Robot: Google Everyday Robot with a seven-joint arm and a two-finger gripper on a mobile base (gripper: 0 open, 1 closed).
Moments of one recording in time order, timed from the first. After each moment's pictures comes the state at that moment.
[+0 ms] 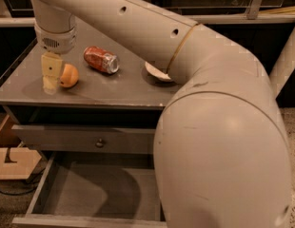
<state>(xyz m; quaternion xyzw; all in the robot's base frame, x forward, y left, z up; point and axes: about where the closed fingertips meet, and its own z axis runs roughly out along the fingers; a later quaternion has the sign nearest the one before) 0.620 0.222 0.895 -0.66 0.73 0.03 0.18</state>
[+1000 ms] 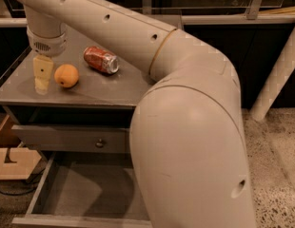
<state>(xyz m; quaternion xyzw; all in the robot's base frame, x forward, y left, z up) 0.644 0.257 0.879 -0.66 0.72 0.04 0.19</state>
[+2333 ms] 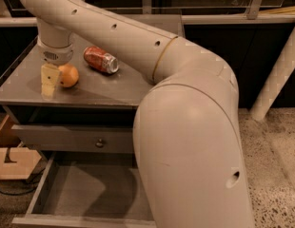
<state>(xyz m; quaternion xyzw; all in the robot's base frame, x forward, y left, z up) 0.652 0.254 0.843 -0.65 0.73 0.06 0.18</state>
